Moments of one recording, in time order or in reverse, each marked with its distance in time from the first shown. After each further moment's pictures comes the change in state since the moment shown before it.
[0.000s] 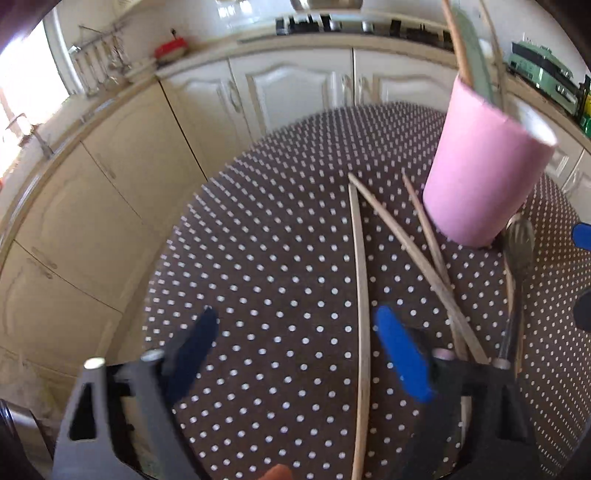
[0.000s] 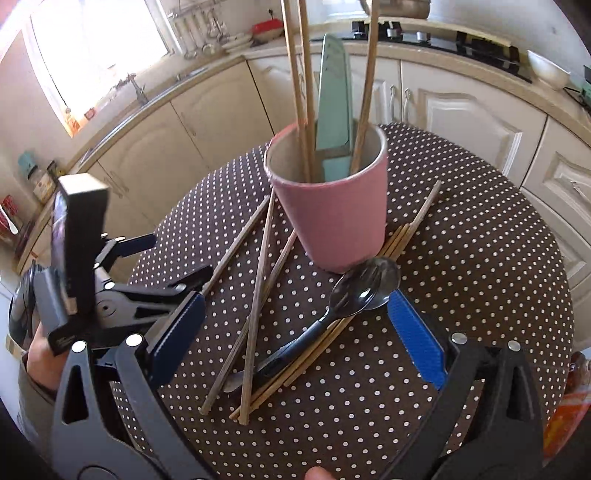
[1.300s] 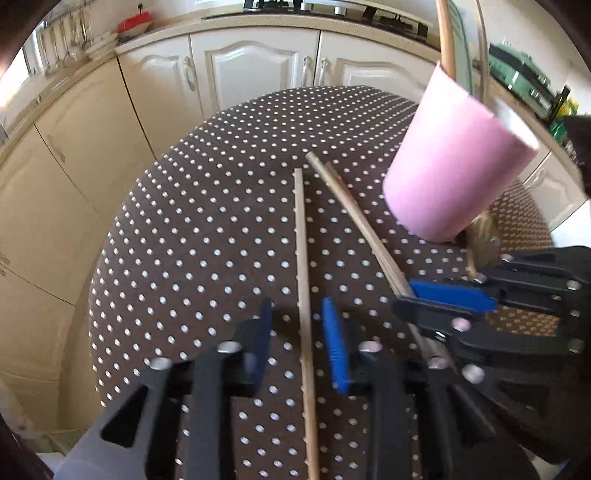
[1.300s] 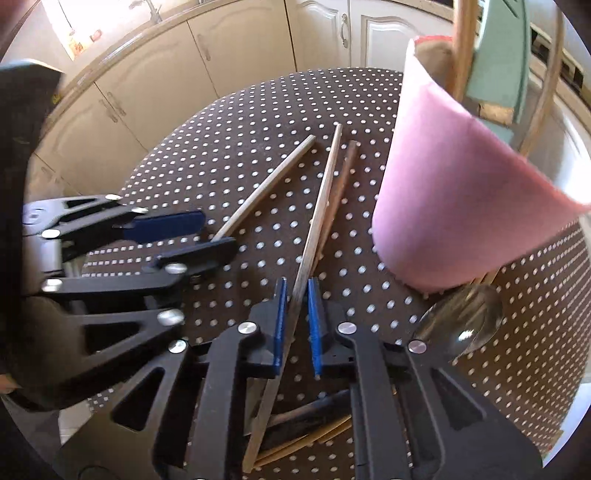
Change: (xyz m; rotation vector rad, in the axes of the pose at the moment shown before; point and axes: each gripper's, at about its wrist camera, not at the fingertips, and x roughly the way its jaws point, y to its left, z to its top) left arm 0.016 -0.004 0.016 0.015 0.056 -0.186; right arm 0.090 0.060 0.010 -0.148 0.223 -0.001
